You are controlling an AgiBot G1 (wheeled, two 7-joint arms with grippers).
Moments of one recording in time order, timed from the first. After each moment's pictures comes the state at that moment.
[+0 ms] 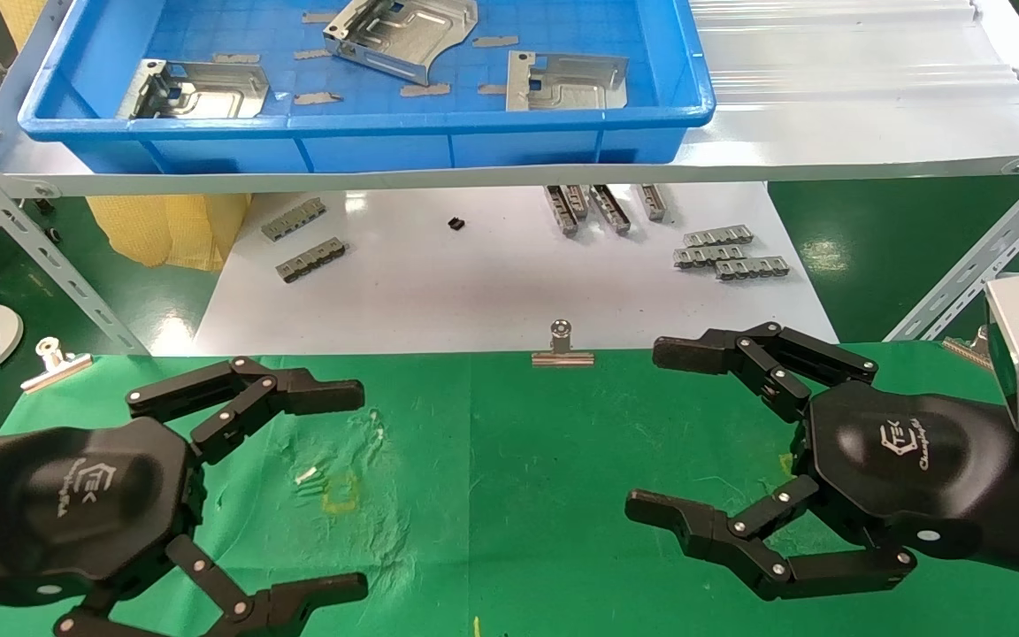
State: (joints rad) left arm -1.08 0.61 0.28 -1.28 0.73 1.50 -0.19; right arm 1.06 -0.55 -0.38 1.21 -0.62 -1.41 0.11
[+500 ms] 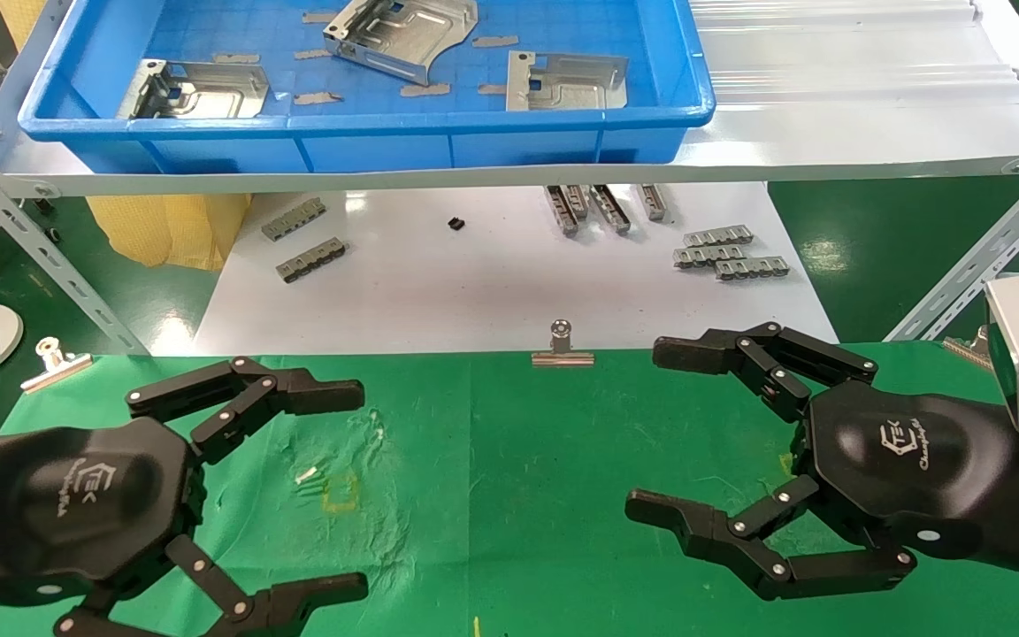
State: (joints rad) left arm -1.08 0.61 0.28 -1.28 0.73 1.50 -0.19; right arm 1.06 -0.55 -0.38 1.21 -0.62 -1.41 0.11
